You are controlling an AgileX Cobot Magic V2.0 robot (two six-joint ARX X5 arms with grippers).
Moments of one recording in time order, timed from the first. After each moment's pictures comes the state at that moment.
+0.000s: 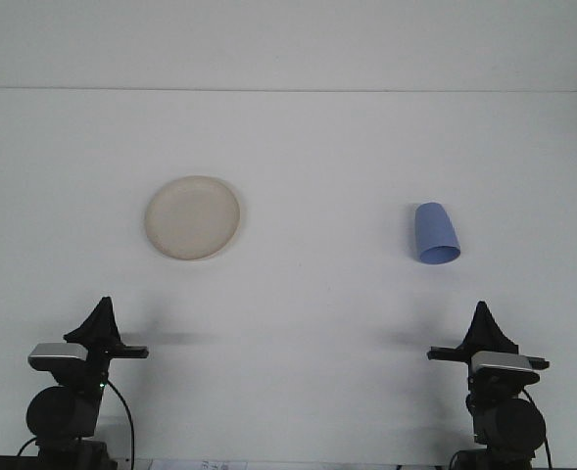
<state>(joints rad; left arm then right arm) -0.08 0.01 0.03 0.13 -0.07 -0.07 0.07 0.00 0.01 0.07 0.13 0.07</state>
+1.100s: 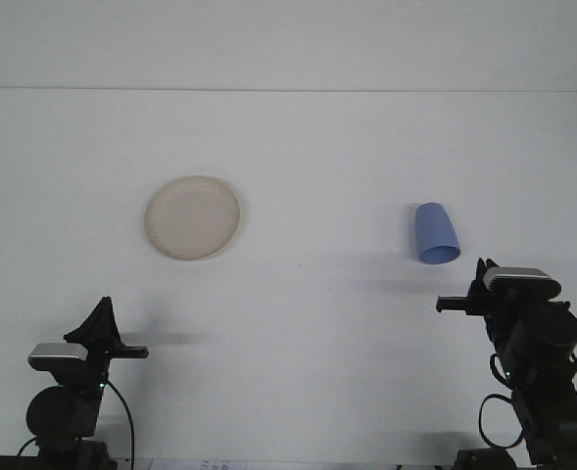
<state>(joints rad) -0.08 0.01 0.03 0.13 -0.07 -0.07 0.07 0.66 0.73 -0.39 0.06 0.10</state>
